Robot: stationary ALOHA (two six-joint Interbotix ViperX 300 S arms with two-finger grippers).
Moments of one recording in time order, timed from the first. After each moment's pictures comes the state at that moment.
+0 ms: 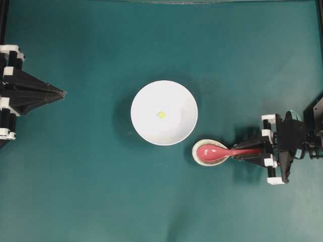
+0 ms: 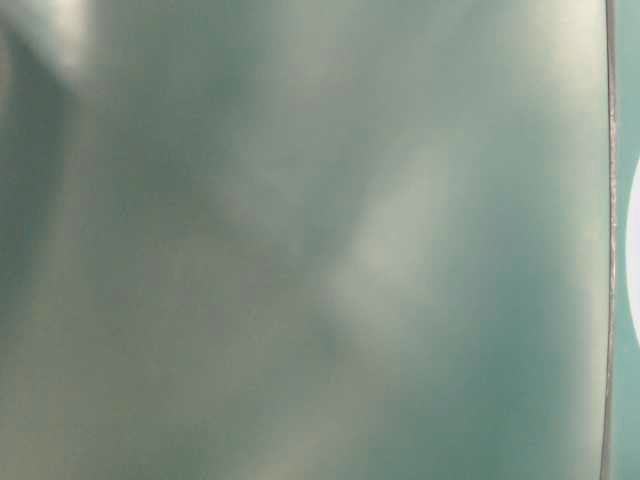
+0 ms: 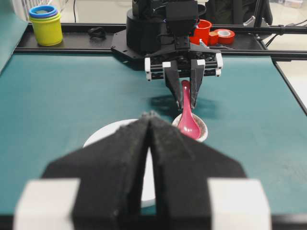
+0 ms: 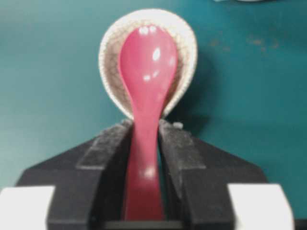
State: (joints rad) left arm 0.00 -0.96 1.18 0.01 -0.18 -0.01; right arm 0.51 0.14 1.34 0.49 -1.10 0.09
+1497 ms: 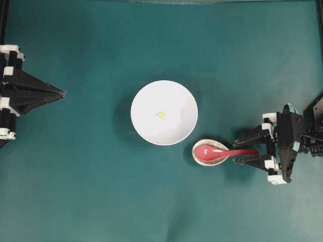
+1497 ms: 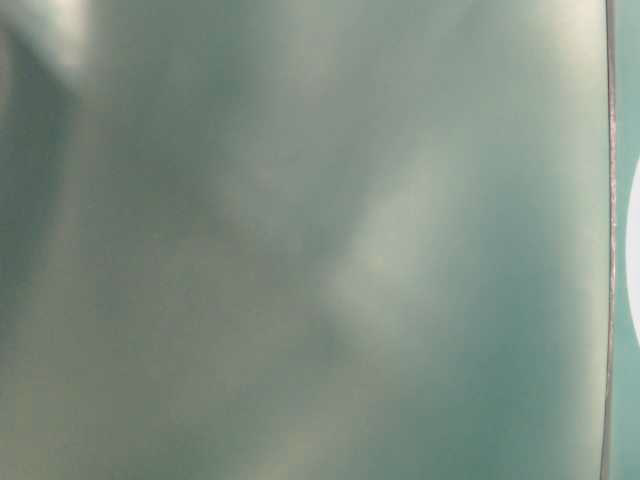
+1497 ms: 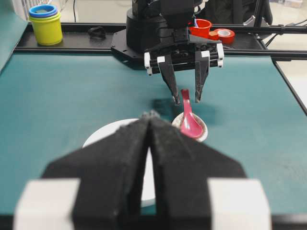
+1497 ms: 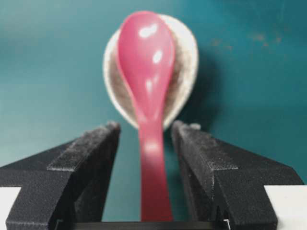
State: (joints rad) left arm 0.00 -0.96 1.18 0.01 -0.18 -0.01; right arm 0.46 -0.04 1.32 0.49 -0.86 0.08
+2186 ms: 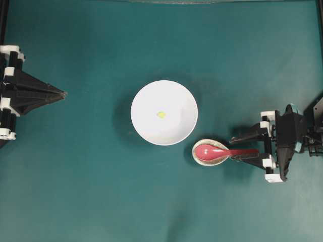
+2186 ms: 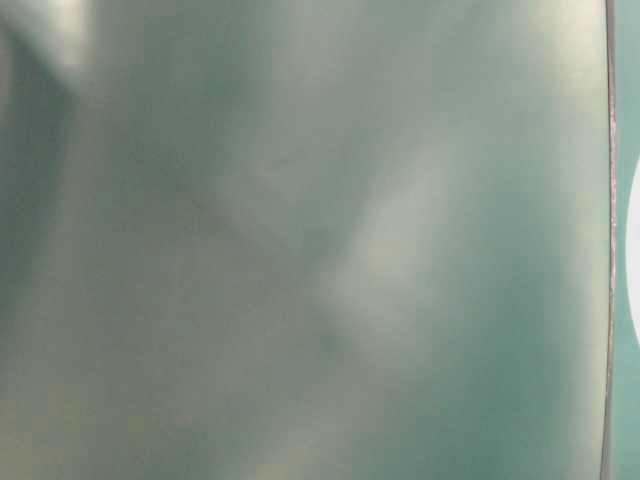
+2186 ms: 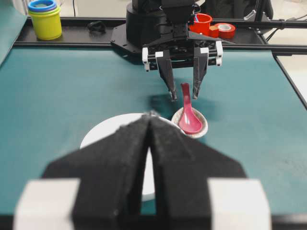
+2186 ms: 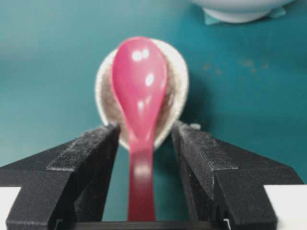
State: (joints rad) left arm 0.00 -0.96 1.18 0.01 -0.16 -0.01; right arm 0.46 0.06 1.32 0.49 -1.04 0.08
